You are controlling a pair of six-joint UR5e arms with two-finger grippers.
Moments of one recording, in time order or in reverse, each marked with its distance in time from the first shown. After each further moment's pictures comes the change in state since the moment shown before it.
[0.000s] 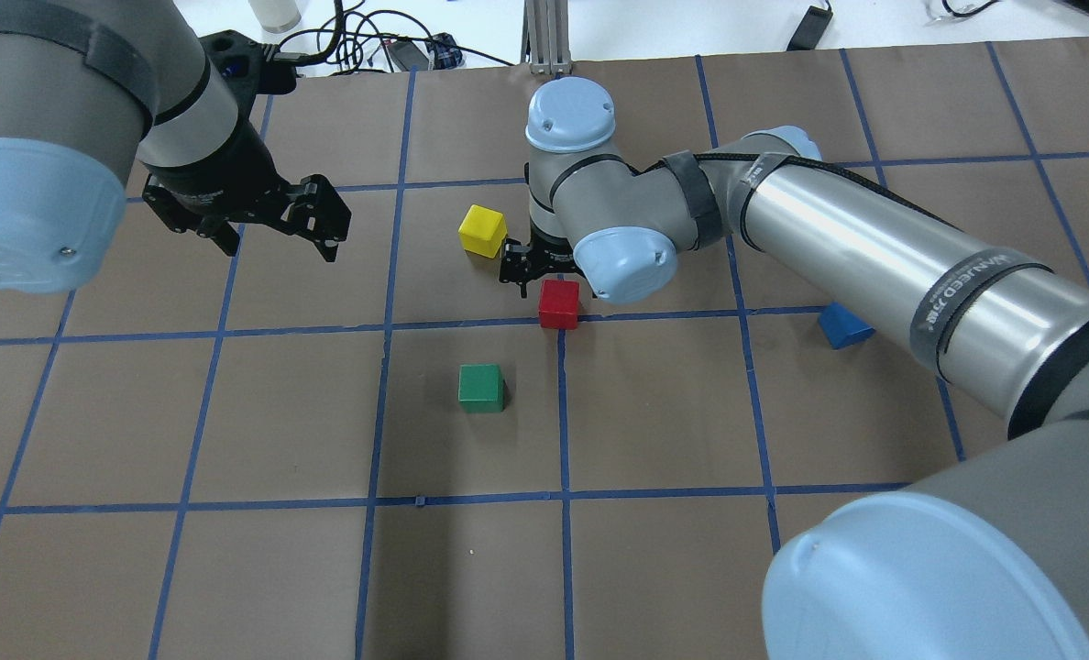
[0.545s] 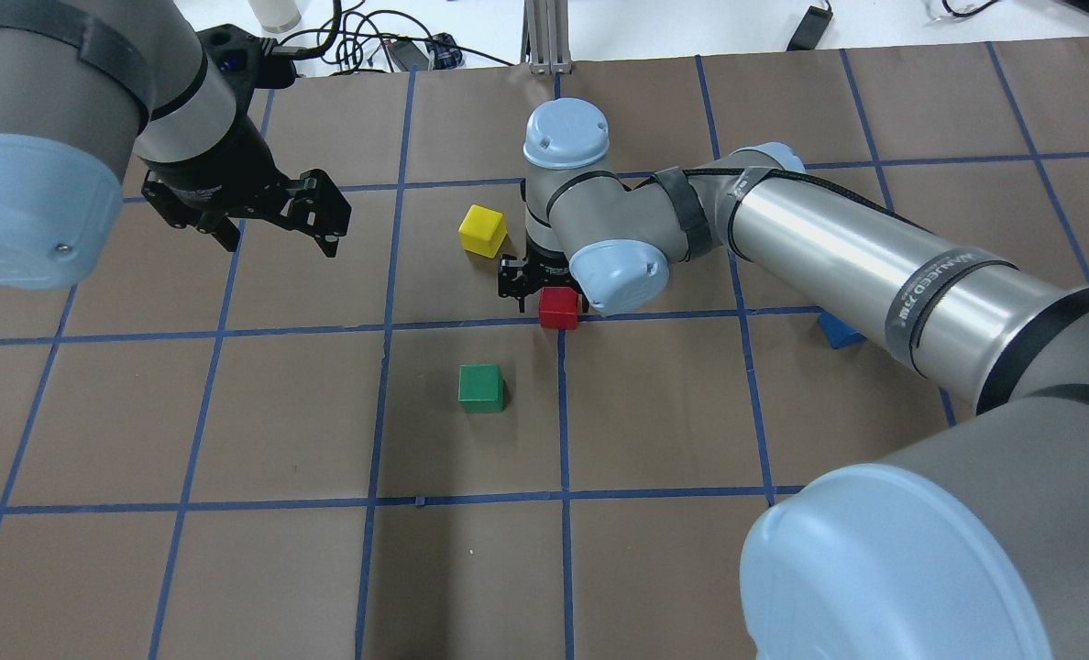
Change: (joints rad) left arm 0.001 0.000 0.006 0.003 -0.007 0.000; right arm 0.002 0.034 0.006 -0.011 0.016 0.003
